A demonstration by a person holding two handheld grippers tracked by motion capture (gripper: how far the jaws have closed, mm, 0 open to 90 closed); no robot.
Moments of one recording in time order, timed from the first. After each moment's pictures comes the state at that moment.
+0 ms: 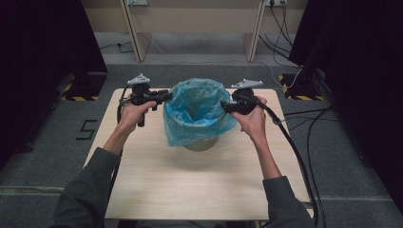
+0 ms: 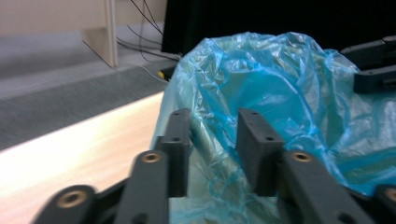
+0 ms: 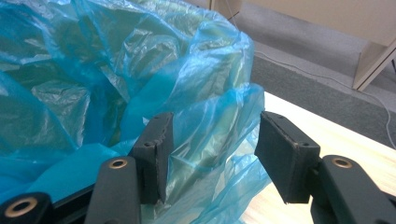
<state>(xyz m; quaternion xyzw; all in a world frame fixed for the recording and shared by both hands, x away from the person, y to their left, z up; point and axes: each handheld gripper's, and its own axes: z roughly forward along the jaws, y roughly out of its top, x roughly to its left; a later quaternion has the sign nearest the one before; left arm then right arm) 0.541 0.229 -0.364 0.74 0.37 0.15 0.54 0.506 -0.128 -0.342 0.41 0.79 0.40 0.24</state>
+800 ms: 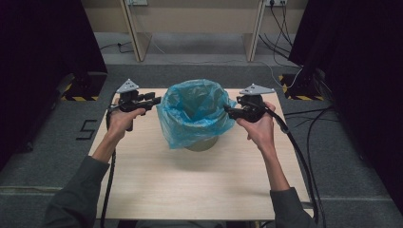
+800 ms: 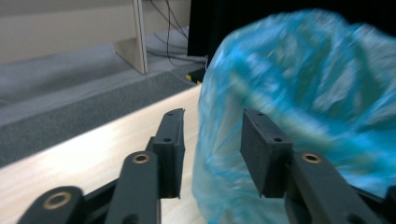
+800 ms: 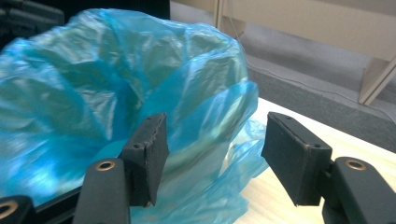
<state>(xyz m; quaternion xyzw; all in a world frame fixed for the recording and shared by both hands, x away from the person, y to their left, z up) 0.515 0.259 -0.366 0.74 0.36 0.21 0.53 0.470 -0.144 -0.332 0.39 0.77 0.44 0.24</state>
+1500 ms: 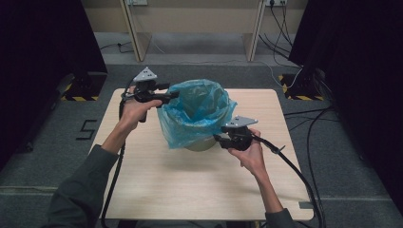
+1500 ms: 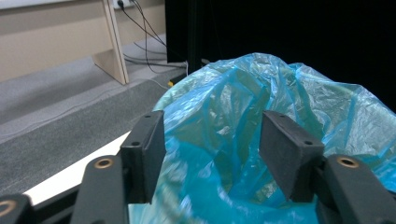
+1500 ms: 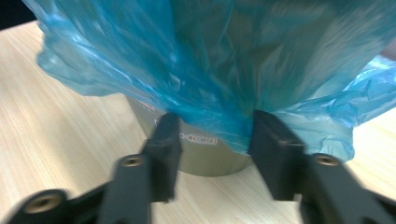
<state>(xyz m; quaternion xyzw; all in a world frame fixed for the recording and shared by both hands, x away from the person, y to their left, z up) 0.523 0.198 -0.326 0.77 0.32 0.20 0.52 0.438 -0.123 -0.418 0.32 0.82 0.43 0.19</state>
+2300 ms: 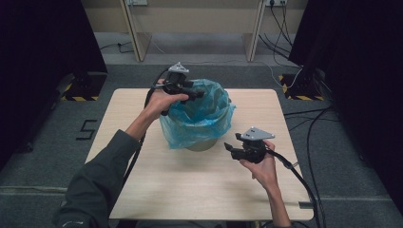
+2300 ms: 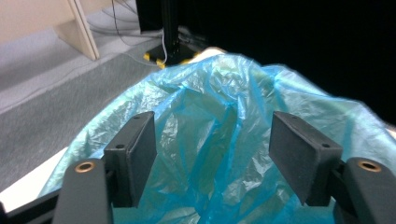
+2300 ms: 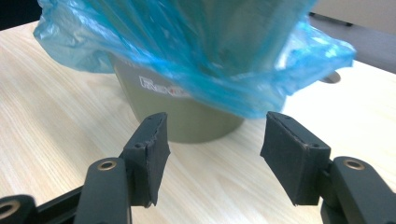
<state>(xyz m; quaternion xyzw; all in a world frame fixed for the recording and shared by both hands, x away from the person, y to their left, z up) 0.557 0.121 -0.322 0.82 0.31 0.15 0.46 0.405 -0.163 -0.432 0.35 0.79 0.45 0.21</state>
